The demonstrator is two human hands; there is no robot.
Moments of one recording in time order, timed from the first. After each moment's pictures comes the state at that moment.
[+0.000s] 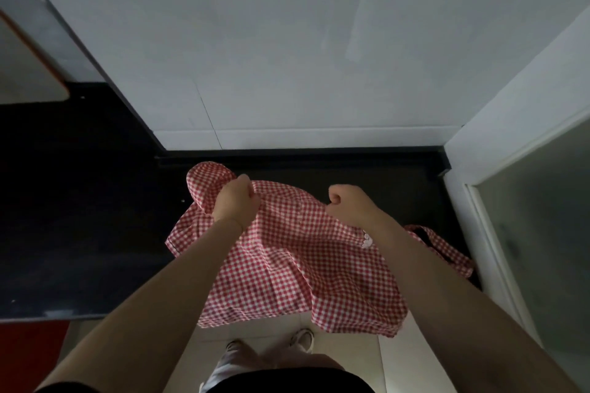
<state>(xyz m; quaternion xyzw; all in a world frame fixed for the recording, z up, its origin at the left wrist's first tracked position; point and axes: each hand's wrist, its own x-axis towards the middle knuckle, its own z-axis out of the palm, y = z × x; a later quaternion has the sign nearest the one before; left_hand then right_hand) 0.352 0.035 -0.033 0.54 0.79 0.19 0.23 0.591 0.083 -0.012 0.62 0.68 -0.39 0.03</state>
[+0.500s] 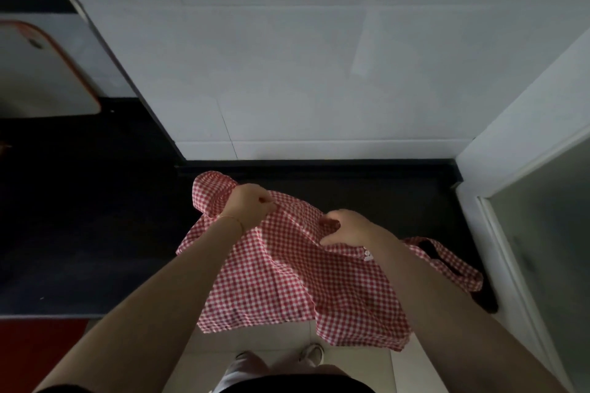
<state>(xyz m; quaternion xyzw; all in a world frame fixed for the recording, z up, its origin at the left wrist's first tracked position) 0.339 0.033 -0.003 0.59 0.73 0.18 0.29 0.579 0.072 -0.027 0.56 0.68 -0.45 0.16</state>
